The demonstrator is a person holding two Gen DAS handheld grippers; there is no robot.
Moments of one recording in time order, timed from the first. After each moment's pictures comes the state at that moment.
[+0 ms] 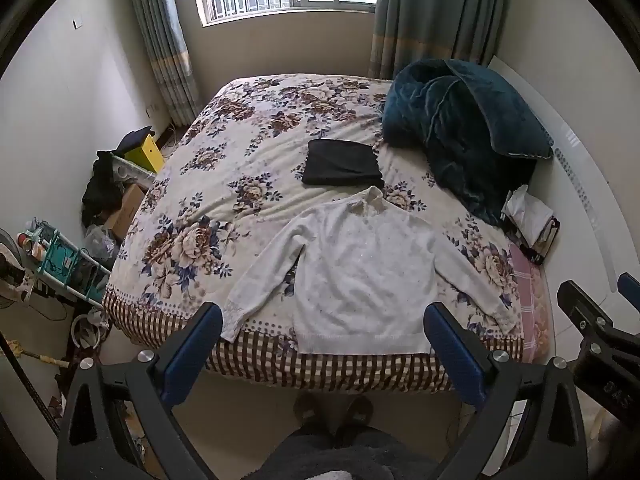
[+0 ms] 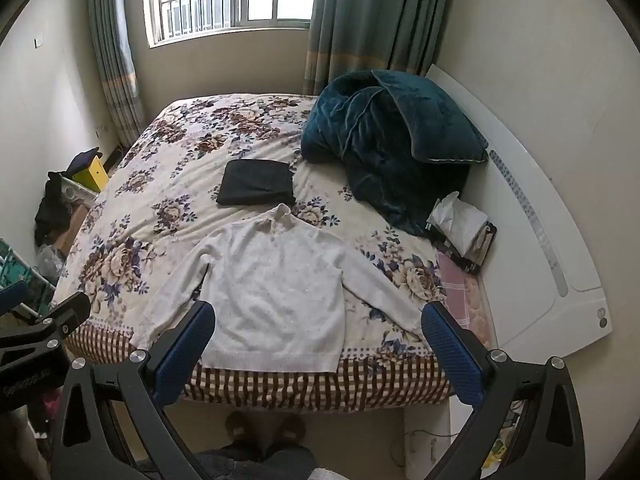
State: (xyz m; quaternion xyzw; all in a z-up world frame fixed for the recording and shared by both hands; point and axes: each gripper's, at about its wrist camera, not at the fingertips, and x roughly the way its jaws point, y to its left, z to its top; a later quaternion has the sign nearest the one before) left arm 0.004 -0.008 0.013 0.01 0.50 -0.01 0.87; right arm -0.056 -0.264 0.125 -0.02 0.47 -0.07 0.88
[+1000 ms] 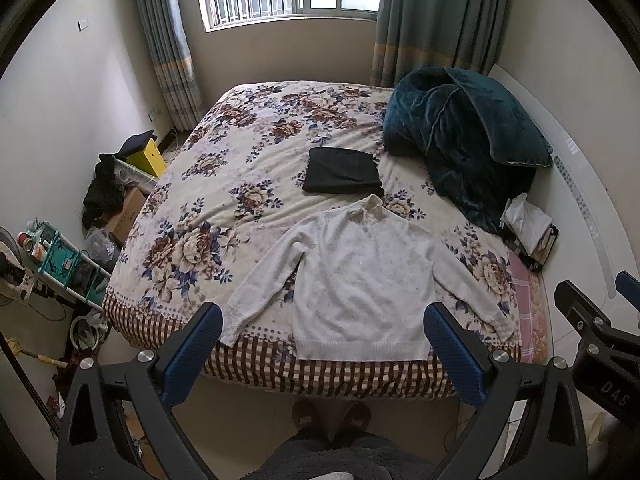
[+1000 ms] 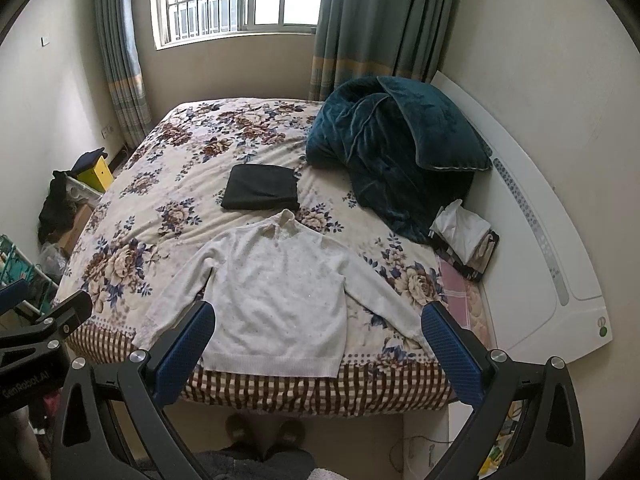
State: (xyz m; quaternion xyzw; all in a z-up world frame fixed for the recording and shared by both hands) left arm 0.012 -0.008 0.029 0.00 0.49 -0.01 0.87; right arm -0.053 -0.256 0.146 -0.02 0.46 -0.07 0.89
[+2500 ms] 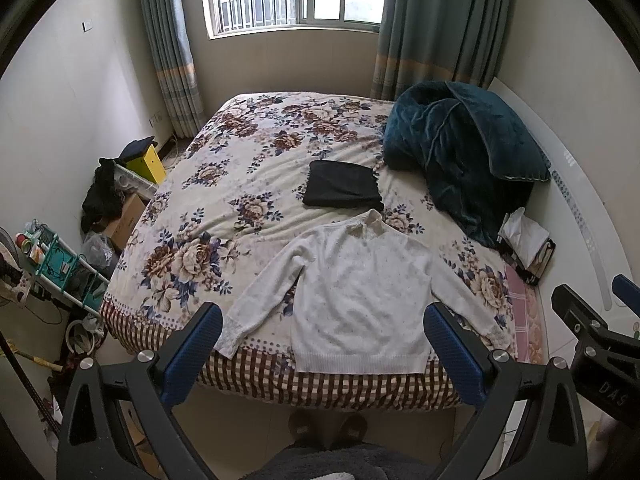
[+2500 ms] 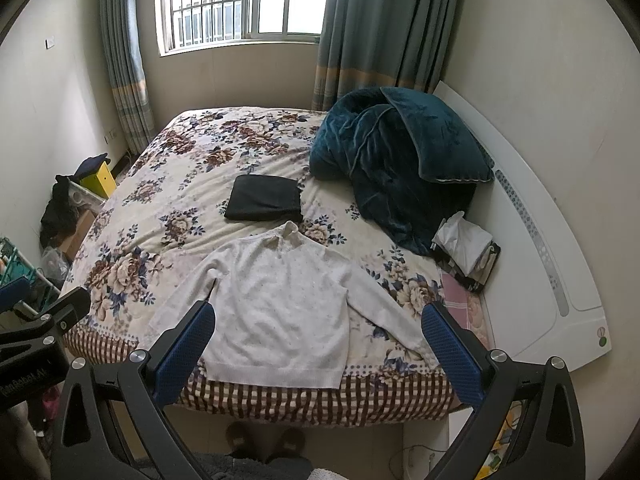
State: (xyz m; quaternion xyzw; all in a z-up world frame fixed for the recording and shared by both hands) left arm 0.017 -0.002 0.034 -0.01 0.47 -0.01 0.88; right arm -0.038 -0.252 0.158 -0.03 0.45 -0.06 0.89
